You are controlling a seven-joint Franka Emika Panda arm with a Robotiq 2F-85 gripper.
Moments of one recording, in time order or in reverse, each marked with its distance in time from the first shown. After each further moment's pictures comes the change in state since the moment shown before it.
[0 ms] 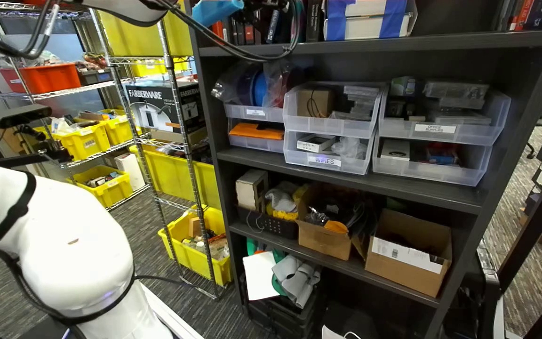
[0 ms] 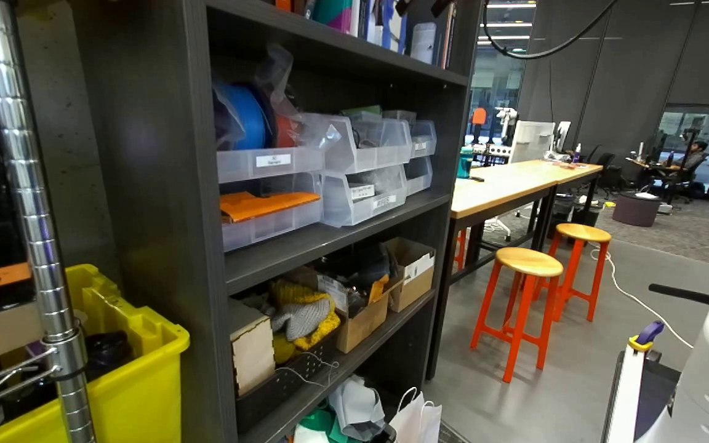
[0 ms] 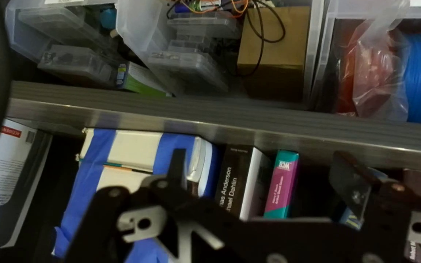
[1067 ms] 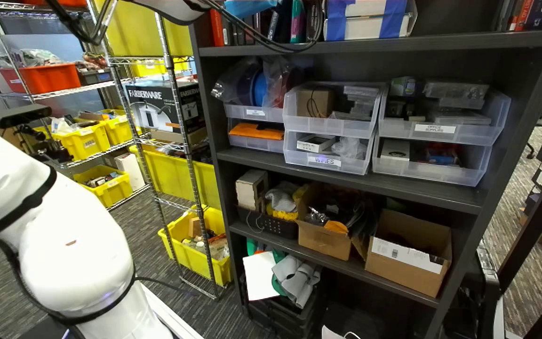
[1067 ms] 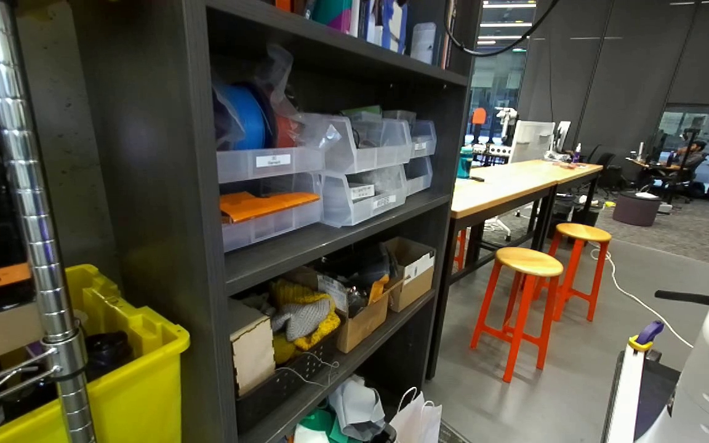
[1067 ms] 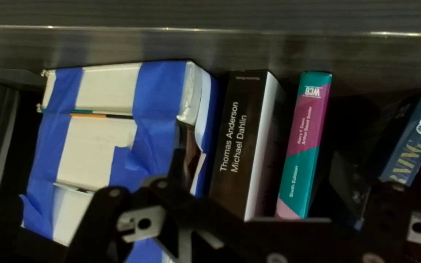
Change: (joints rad) arm -0.026 0.245 -0.001 0.182 0.011 0.207 0.024
